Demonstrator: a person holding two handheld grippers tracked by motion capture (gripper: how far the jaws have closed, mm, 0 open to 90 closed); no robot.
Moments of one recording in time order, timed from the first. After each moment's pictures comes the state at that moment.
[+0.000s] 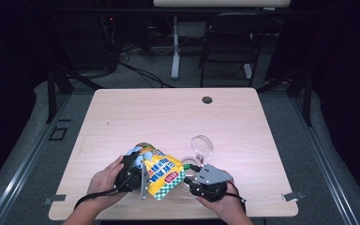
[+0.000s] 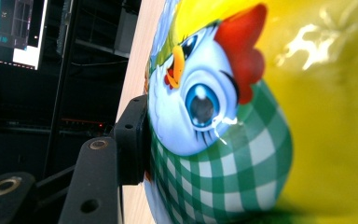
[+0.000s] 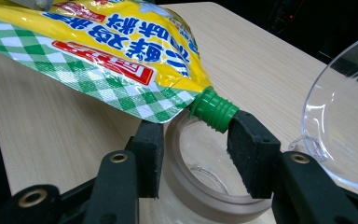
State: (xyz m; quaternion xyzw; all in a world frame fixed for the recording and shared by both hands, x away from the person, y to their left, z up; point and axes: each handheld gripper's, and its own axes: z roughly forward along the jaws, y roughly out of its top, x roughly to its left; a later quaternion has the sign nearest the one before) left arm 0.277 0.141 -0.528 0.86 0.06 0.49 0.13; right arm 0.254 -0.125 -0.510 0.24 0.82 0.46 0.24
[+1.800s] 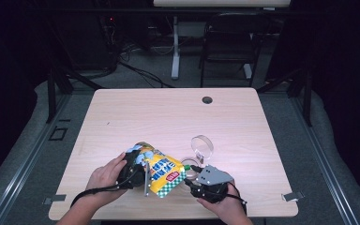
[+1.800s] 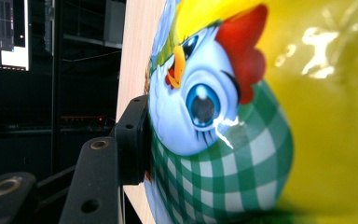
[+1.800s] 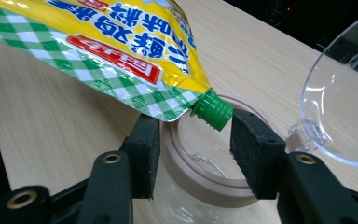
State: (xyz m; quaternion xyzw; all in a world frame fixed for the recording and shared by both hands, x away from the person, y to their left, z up) left arm 0.283 0.133 -0.517 0.88 0.04 0.47 0.08; right arm 0.250 -0.128 -0.514 0.25 0.82 0.45 0.24
